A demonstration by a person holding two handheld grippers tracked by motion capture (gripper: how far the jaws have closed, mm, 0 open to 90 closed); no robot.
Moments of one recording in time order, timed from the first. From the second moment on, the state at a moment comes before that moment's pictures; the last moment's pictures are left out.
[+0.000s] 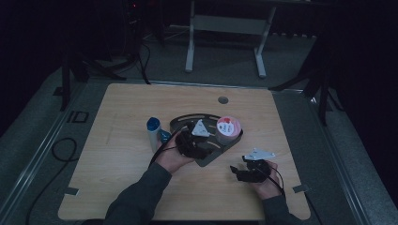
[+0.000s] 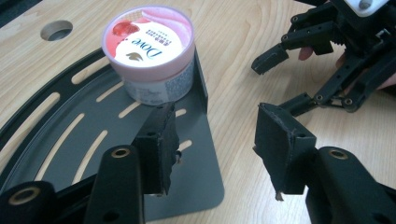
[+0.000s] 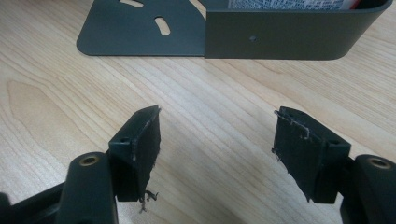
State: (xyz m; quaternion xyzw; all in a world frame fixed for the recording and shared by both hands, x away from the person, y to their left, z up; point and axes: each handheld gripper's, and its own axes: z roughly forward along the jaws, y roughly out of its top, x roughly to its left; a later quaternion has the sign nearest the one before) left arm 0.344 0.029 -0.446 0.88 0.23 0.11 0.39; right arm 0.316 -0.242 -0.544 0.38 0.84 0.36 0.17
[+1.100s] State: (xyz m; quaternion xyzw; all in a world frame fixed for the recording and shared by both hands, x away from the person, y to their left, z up) left arm 0.325 0.100 -0.422 0.87 0.26 0.14 0.39; right arm 0.316 -0.241 -0.559 0.38 0.84 0.36 0.16
